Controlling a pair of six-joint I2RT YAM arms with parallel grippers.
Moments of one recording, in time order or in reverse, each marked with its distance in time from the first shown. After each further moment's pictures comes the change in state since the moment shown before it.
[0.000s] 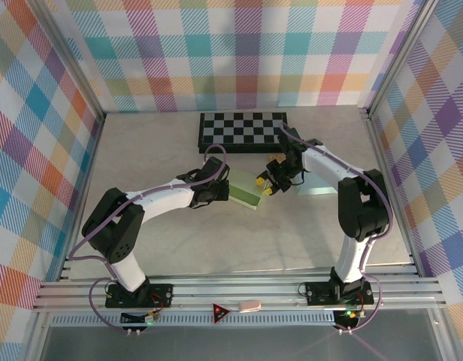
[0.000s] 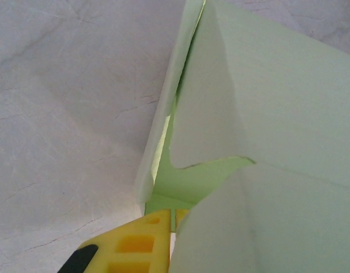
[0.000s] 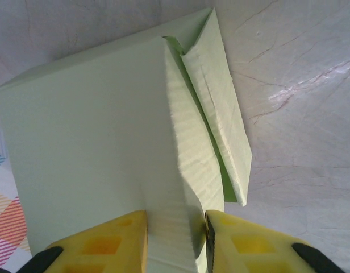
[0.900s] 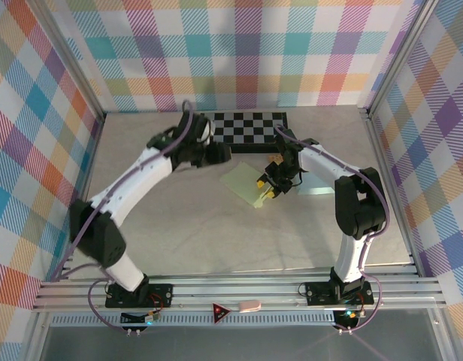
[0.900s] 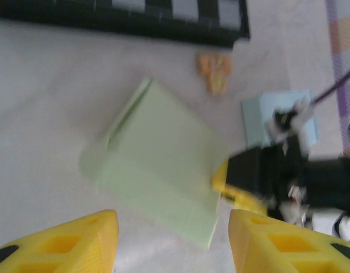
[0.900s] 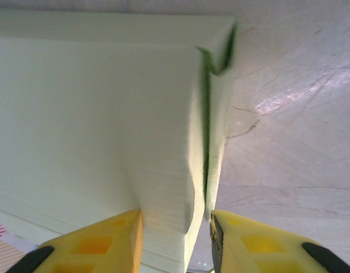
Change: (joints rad) left arm 0.163 -0.014 0.570 -0.486 0.299 -0.033; right arm 0.019 0.026 0.029 -0.064 0.100 -0.077
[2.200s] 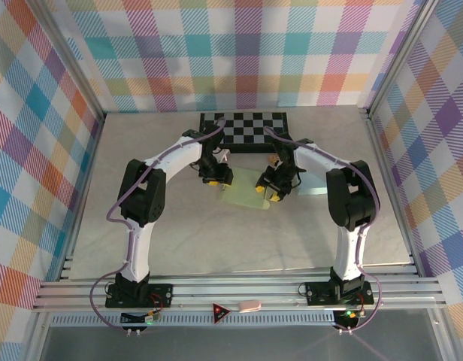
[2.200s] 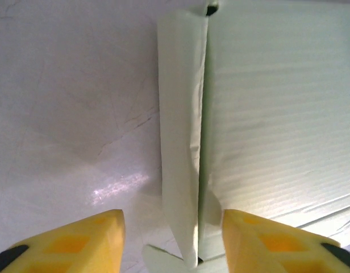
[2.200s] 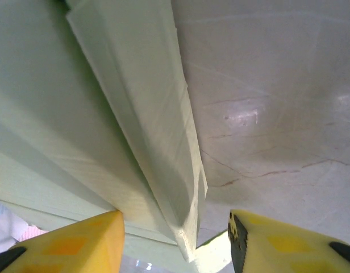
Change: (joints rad) left arm 0.036 0.456 0.119 -0.193 0.111 0.323; right arm -0.022 0.113 0.043 -0.031 0.012 -0.346
